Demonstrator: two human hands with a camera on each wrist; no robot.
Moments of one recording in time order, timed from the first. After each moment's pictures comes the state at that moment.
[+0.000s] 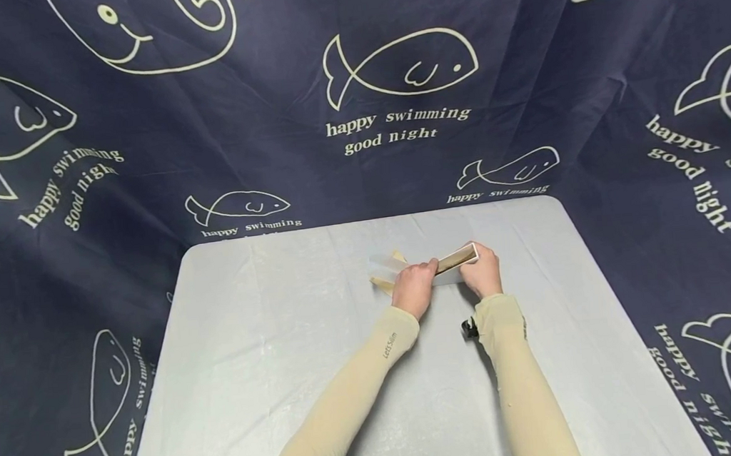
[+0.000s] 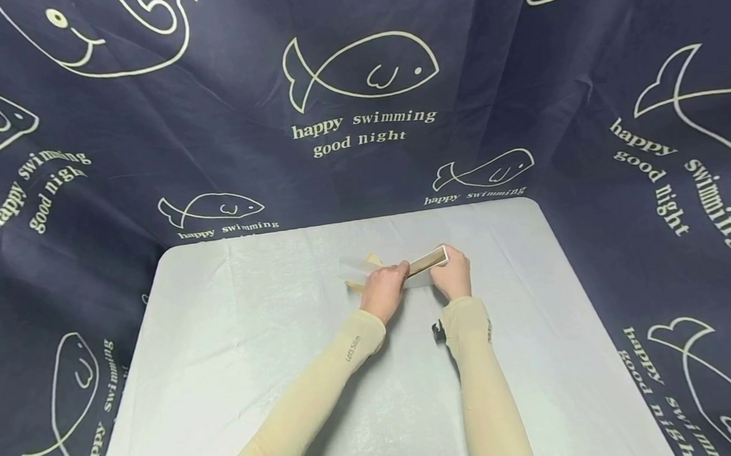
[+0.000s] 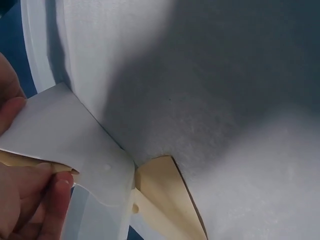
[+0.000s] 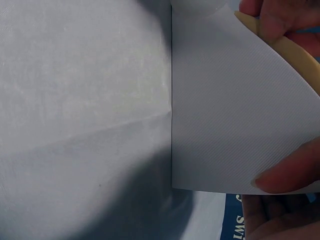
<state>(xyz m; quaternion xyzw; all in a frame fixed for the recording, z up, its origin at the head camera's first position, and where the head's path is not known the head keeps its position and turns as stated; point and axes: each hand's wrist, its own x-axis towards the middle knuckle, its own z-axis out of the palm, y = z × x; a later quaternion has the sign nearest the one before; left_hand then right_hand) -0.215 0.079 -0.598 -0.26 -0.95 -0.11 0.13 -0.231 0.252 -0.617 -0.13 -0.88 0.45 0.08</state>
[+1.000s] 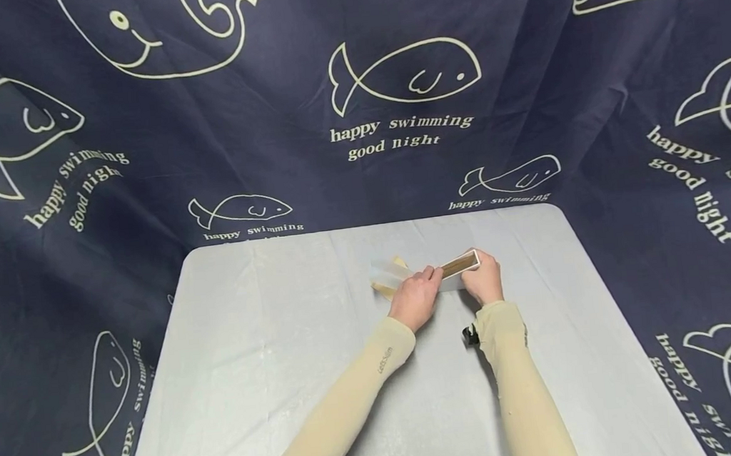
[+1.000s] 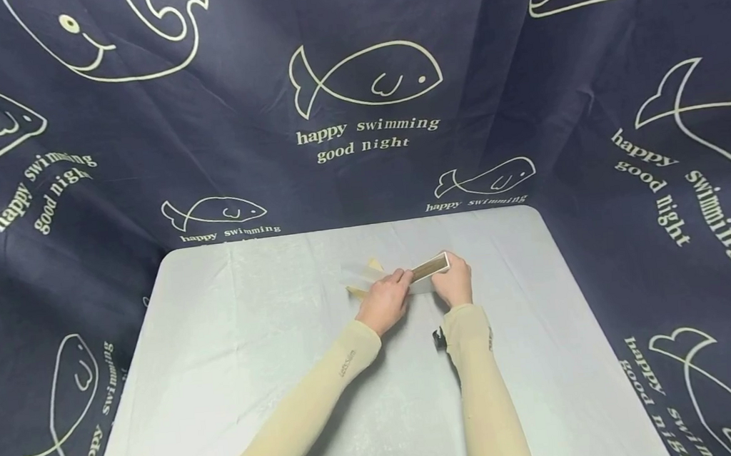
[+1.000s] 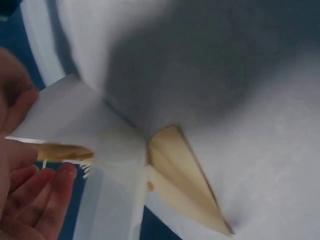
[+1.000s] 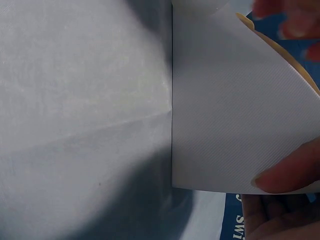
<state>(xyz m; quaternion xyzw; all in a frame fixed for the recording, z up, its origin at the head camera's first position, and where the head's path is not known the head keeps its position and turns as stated) -0.205 0.068 -0.591 -0.32 -0.94 -0.07 0.11 -0.229 0.251 -0.617 -0.13 -0.88 0.45 0.08</state>
